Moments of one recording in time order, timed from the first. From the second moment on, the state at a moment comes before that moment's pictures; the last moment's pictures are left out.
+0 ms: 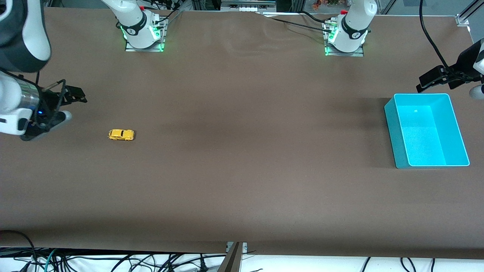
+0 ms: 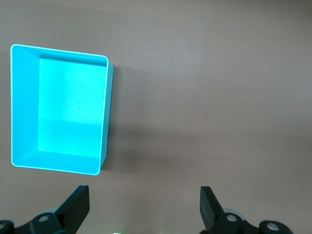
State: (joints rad) left arm 0.03 -0.03 0.00 -1.60 -0.02 1.51 -0.13; right arm -0.04 0.27 0.06 -1.51 -0.05 1.48 -0.64
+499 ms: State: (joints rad) left arm 0.03 -0.03 0.00 -1.60 -0.02 1.51 -0.13; right arm -0.03 0.30 0.06 -1.73 -0.09 1.84 -1.17
